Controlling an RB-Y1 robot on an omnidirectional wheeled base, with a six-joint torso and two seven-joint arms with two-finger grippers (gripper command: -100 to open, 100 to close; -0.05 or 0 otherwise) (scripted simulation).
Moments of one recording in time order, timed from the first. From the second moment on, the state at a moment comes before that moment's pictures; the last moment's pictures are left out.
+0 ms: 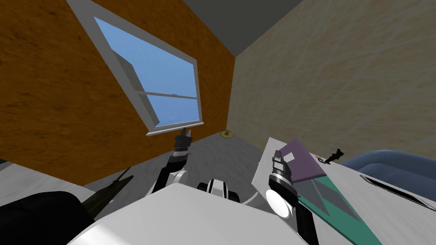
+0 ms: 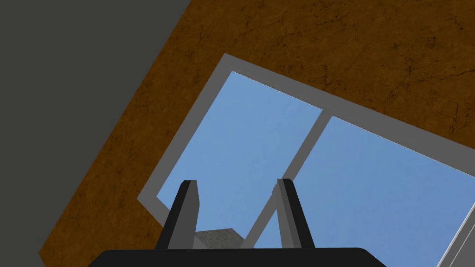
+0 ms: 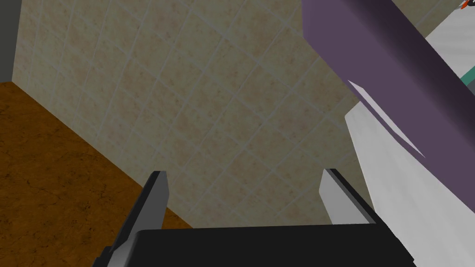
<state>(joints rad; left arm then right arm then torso) 0.53 -0.02 -0.07 -2.29 0.12 -0.50 0.05 0.41 -0.08 -0.08 -1.96 -1.02 -0.56 -1.57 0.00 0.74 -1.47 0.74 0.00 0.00</state>
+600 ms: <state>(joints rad) 0.53 -0.02 -0.07 -2.29 0.12 -0.50 0.05 0.30 -0.11 0.06 -1.88 -1.04 -0.58 -1.58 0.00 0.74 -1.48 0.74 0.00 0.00</state>
